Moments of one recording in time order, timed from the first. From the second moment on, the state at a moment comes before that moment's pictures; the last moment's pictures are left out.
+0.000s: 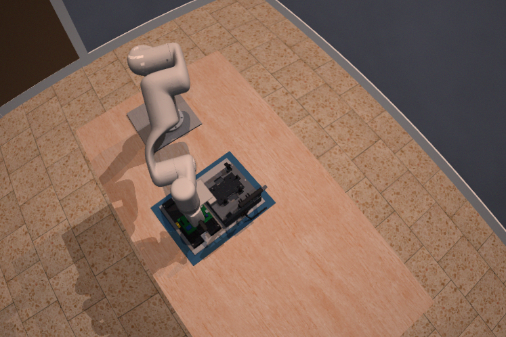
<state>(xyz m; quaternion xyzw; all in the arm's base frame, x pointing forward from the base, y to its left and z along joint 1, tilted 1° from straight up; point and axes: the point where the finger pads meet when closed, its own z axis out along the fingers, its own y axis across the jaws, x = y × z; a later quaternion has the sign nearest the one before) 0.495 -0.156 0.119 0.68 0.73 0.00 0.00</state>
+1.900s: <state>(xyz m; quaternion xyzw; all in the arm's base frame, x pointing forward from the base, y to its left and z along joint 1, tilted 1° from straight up) 0.464 -0.057 0.127 0.68 0.73 0.00 0.00</state>
